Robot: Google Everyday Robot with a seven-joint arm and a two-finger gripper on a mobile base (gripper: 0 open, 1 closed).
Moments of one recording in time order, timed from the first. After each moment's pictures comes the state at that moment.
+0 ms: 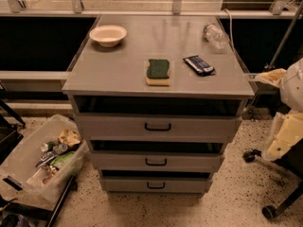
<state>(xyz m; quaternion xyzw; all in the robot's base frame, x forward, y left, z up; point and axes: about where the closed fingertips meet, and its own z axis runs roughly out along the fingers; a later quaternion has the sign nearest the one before) 0.433 -0.246 0.908 -0.62 0.76 0.00 0.21</state>
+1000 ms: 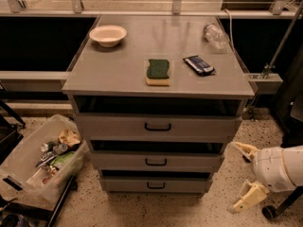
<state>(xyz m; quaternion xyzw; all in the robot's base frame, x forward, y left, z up) 0.403 -0.227 0.706 -0.55 0.75 0.18 0.32</state>
